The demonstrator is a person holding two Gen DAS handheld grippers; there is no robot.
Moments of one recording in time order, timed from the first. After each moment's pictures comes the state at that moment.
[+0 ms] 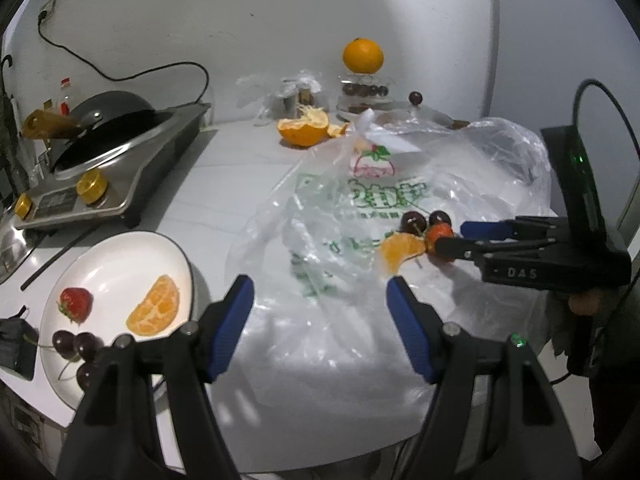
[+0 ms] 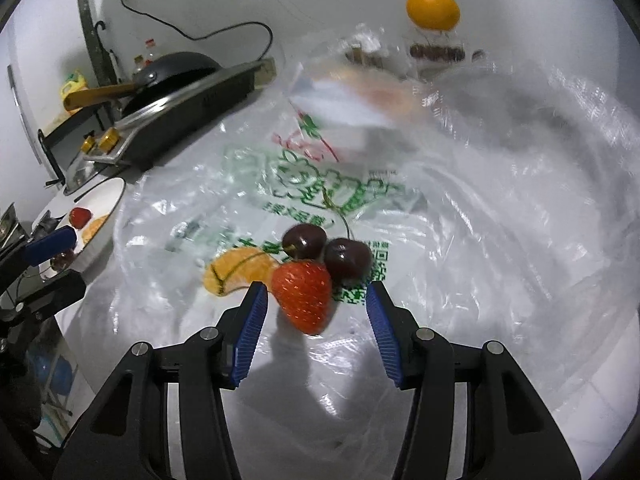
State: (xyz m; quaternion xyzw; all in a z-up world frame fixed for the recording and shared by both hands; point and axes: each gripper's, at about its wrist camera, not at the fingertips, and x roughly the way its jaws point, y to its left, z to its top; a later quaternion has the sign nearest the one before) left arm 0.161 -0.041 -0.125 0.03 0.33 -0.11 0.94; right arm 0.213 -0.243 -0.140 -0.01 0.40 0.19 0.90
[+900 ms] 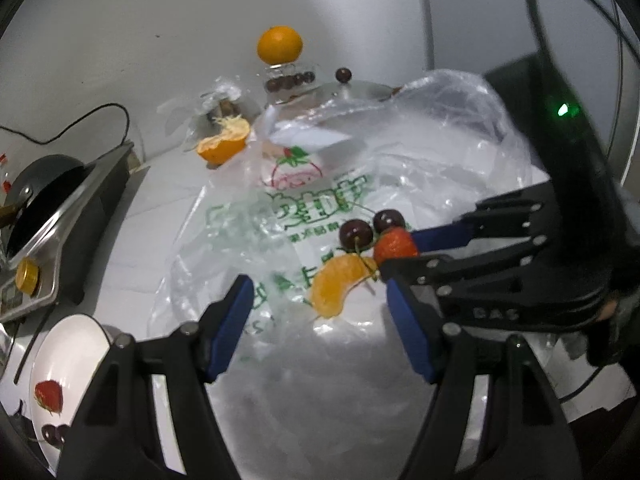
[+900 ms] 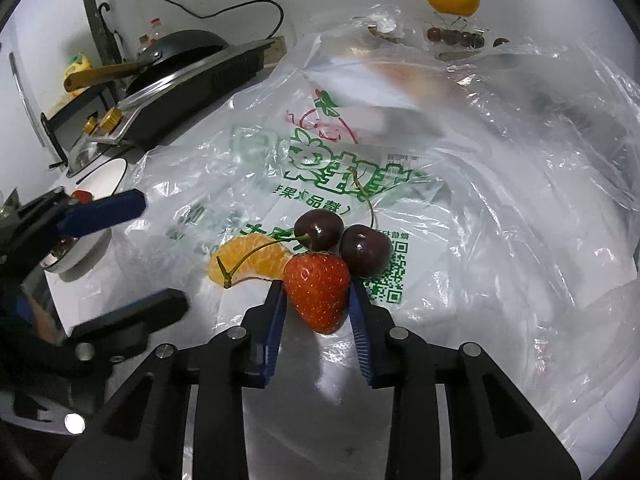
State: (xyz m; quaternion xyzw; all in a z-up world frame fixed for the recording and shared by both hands) left arm 0.201 -0.110 -0.136 0.14 0.33 -0.19 0.92; right arm 0.217 -0.233 -0.143 -0.03 0.42 0.21 0.88
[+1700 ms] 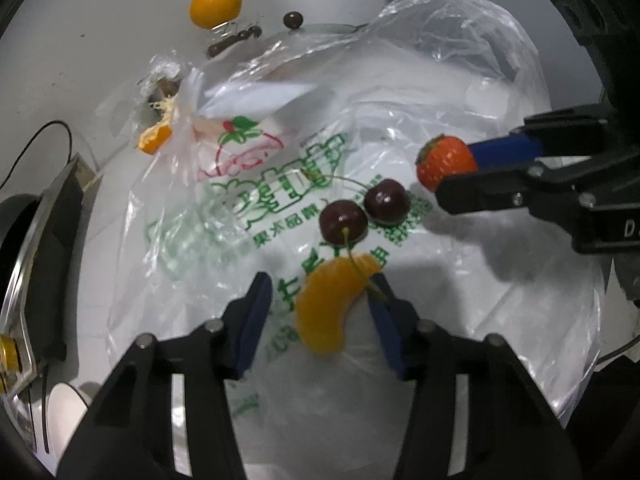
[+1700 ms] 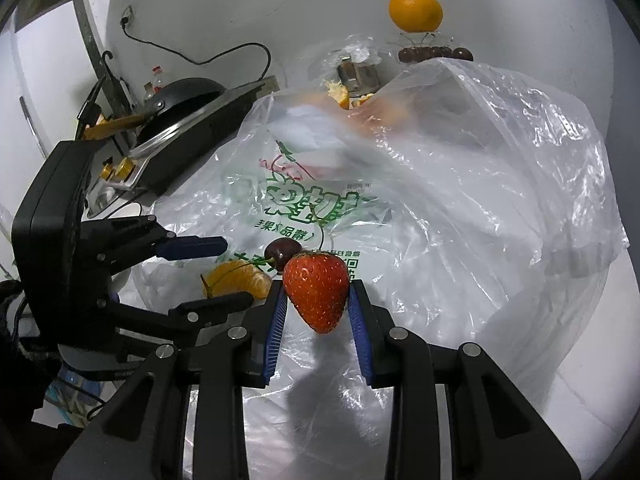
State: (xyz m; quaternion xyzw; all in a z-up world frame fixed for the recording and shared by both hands) left arm 0.255 -0.141 -0.167 0.23 0.39 -0.25 0.86; right arm 0.213 -0.284 -0.126 0.03 0.39 0.22 0.89
